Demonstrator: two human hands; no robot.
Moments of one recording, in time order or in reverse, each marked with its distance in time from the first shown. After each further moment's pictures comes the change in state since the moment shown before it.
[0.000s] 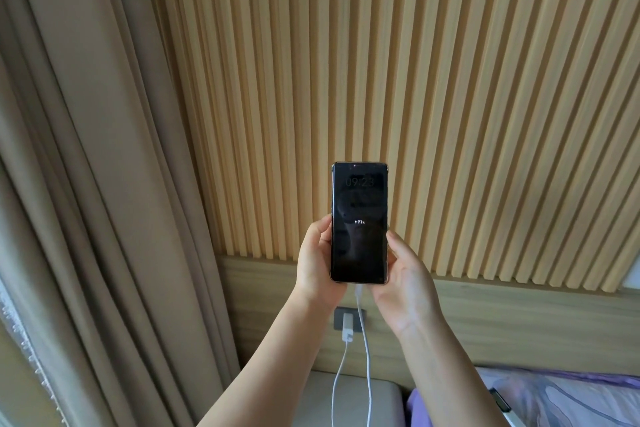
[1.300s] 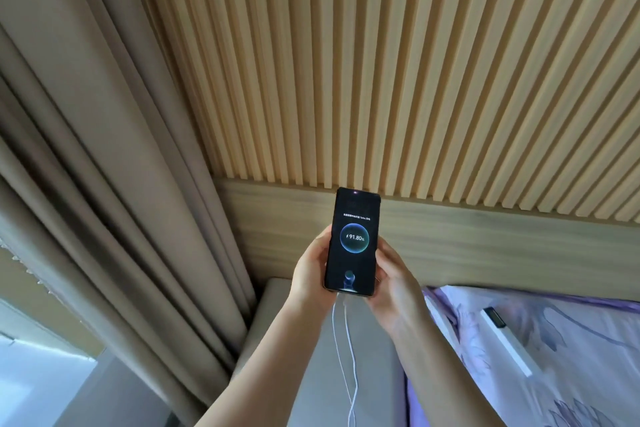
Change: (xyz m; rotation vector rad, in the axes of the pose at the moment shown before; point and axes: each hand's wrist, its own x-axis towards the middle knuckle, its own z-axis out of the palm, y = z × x) left_hand -0.014 -0.095 -0.090 0.020 0.312 -0.154; right_hand 0.011 0.091 -0.107 -0.104 0.030 0.177
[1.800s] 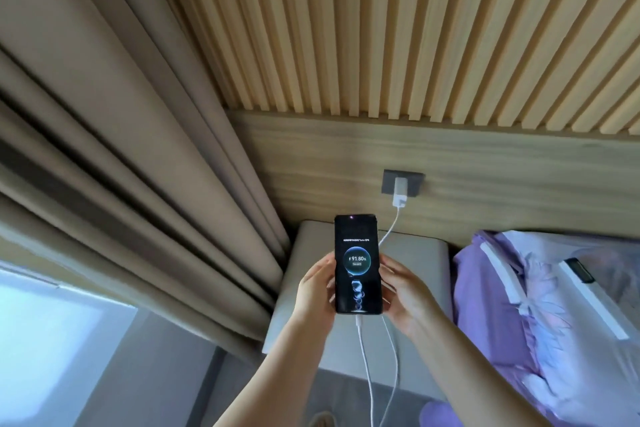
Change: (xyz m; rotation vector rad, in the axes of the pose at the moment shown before) left_hand 0.025 -0.059 -0.159 0.255 0.409 -0.203; right_hand 0.046 0.138 -0.051 -0.236 0.175 0.448
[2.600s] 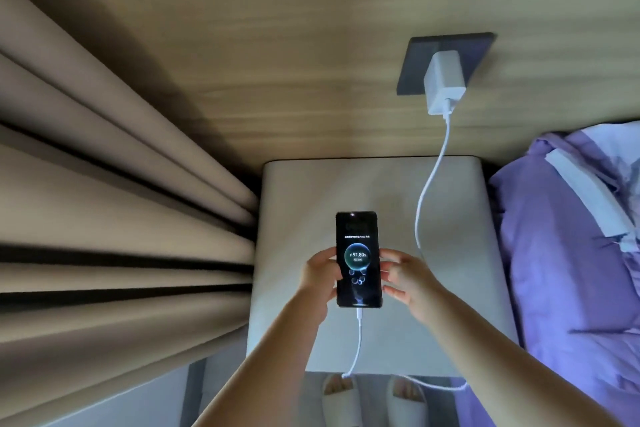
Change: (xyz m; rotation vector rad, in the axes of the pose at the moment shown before) left_hand 0.218 -0.108 -0.074 0.482 0.014 -0.363; right_hand 0.206 0.153 -0.061 -0.247 0.381 0.392
